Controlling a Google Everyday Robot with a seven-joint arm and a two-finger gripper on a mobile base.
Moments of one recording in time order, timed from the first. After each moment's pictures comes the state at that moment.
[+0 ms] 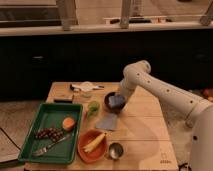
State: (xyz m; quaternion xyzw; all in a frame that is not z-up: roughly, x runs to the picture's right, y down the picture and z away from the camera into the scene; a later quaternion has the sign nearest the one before) arm 0.122 0.054 0.857 -0.19 -0.20 -0.41 0.87
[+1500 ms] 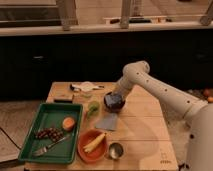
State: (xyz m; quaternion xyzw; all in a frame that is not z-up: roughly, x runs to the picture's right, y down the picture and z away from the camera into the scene) arm 0.092 0.052 0.861 -0.15 -0.25 -0.44 0.85
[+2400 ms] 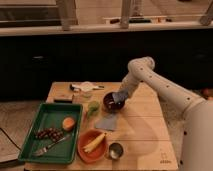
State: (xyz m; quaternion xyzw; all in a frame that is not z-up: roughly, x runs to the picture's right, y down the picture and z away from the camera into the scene) arm 0.127 0.024 0.884 -0.17 -0.22 -0.44 0.86
